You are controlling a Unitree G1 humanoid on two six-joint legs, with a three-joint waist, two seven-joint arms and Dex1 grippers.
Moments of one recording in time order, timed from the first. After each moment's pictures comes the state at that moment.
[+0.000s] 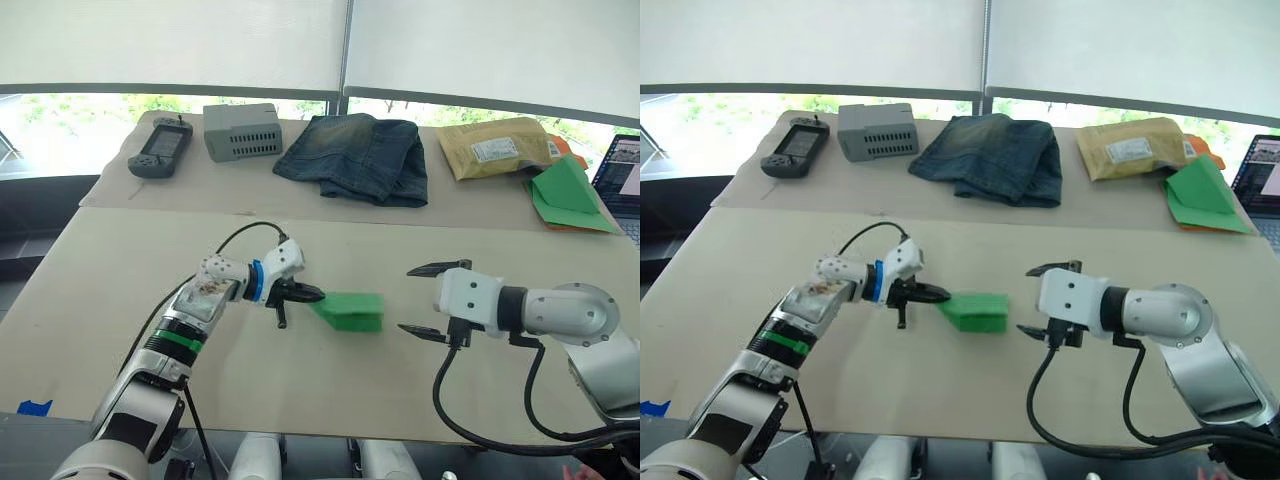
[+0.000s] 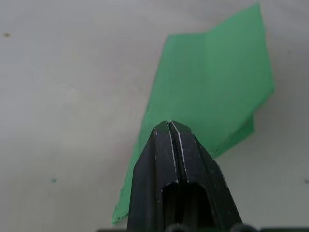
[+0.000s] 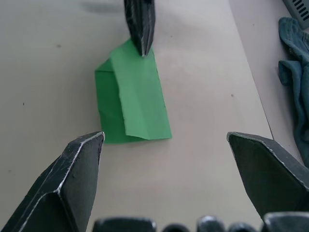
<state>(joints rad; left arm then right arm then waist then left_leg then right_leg) -0.64 0.45 -0.33 0.37 -0.16 0.30 -1.19 -0.17 -0.89 0.03 -0.61 0.12 0.43 0.97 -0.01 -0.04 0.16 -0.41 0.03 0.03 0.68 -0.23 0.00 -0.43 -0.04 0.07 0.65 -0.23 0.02</state>
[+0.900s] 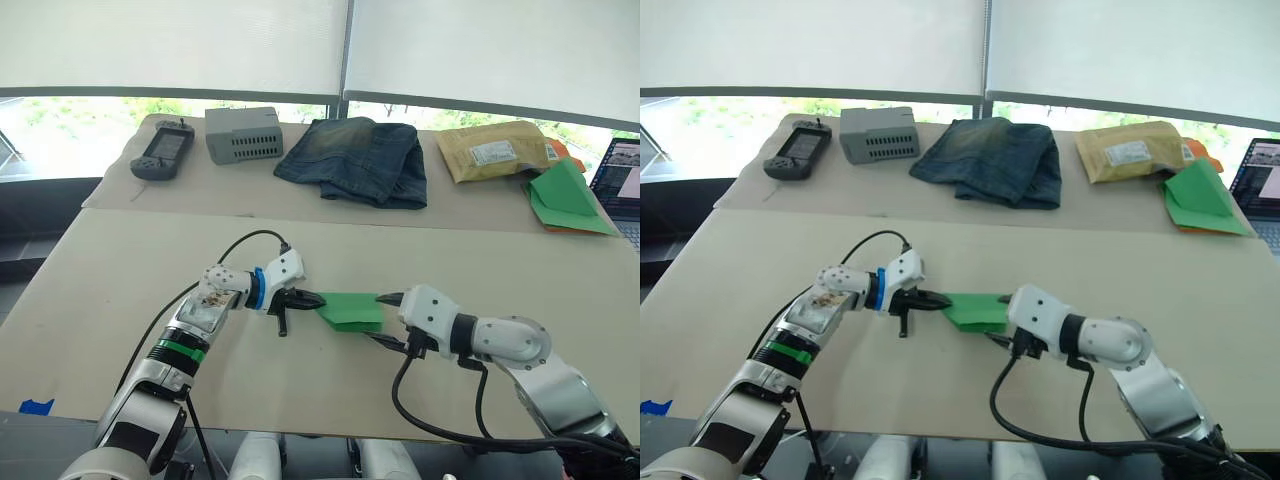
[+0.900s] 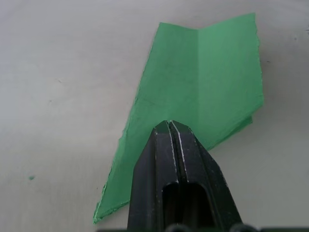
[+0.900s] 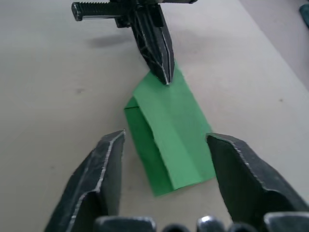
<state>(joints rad) -0.60 0.44 -0.31 0.38 -0.14 0.24 -1.17 -0.09 -0.73 0.18 -0.55 0.12 0.43 0.81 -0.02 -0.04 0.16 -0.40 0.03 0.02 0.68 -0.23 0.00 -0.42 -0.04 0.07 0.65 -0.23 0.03</state>
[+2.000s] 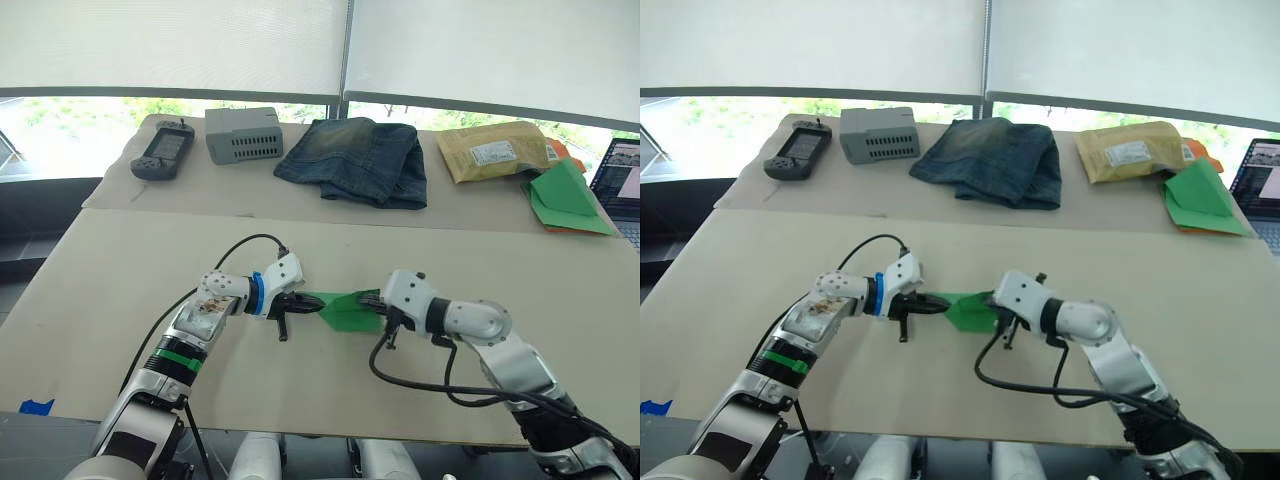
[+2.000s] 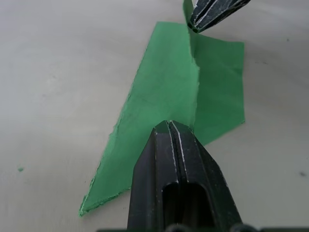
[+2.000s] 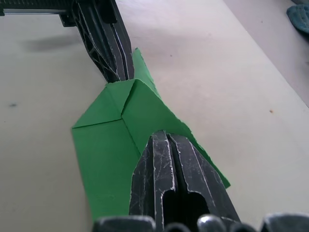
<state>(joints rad) -0.55 0.44 -0.30 0.29 -0.14 0.29 -1.15 -0.27 -0.58 0.26 -0.25 0.02 0.31 0.79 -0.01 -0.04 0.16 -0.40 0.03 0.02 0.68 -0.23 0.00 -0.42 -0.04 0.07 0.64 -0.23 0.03</state>
